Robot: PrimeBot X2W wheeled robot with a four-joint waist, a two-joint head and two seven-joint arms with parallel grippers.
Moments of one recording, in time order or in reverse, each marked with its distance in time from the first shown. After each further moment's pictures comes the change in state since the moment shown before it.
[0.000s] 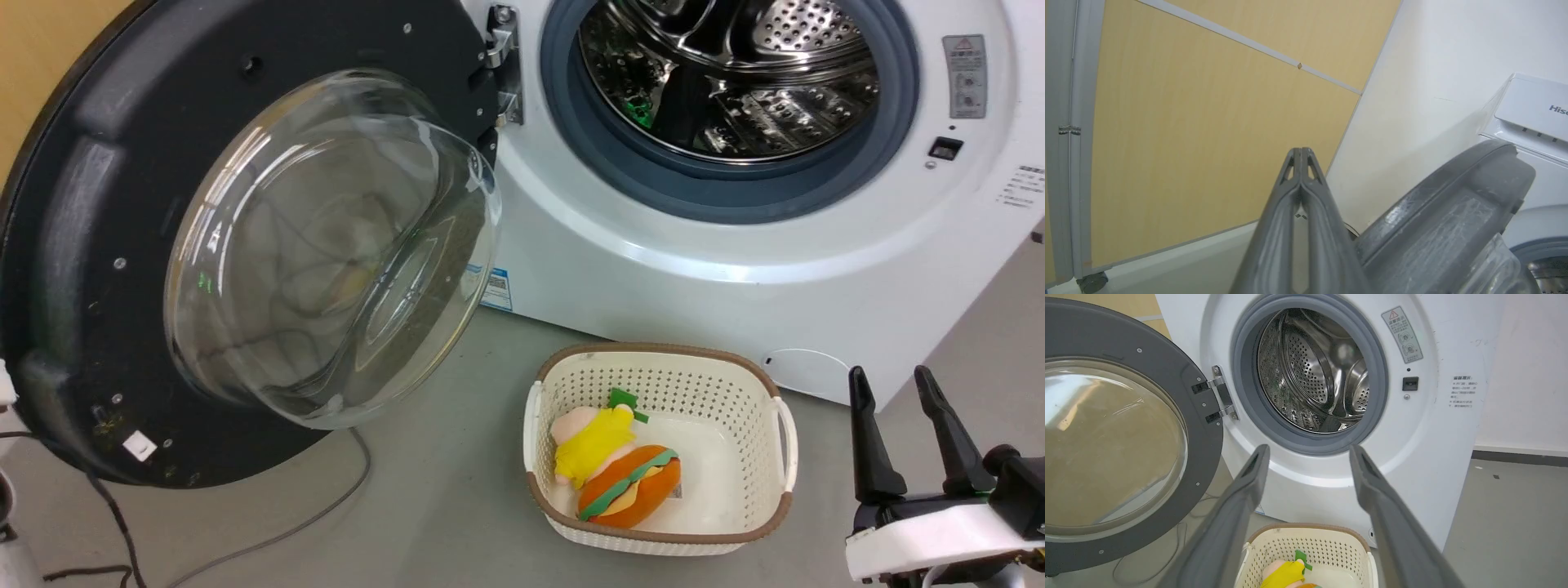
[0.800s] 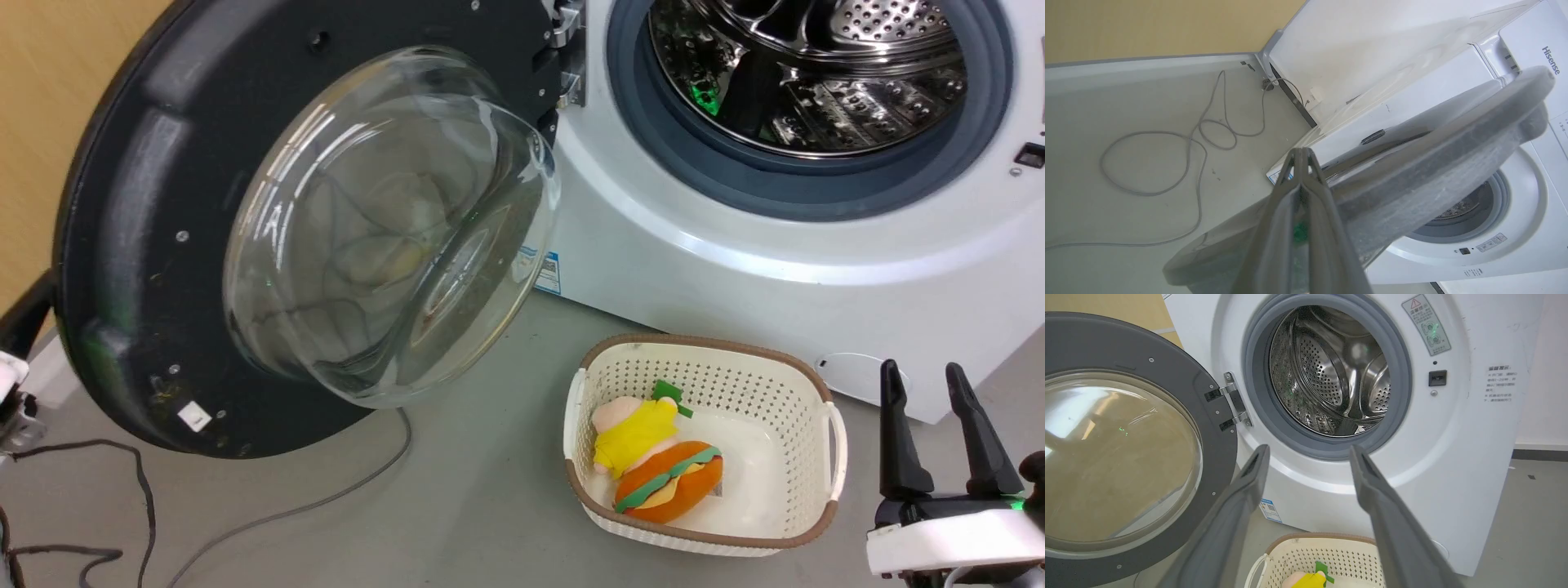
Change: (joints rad) left arm -0.072 0.119 -0.051 0.184 -0.506 -0.045 0.667; right arm 0.000 0.000 -0.037 0.003 0.046 0.000 -0.049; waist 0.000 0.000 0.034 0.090
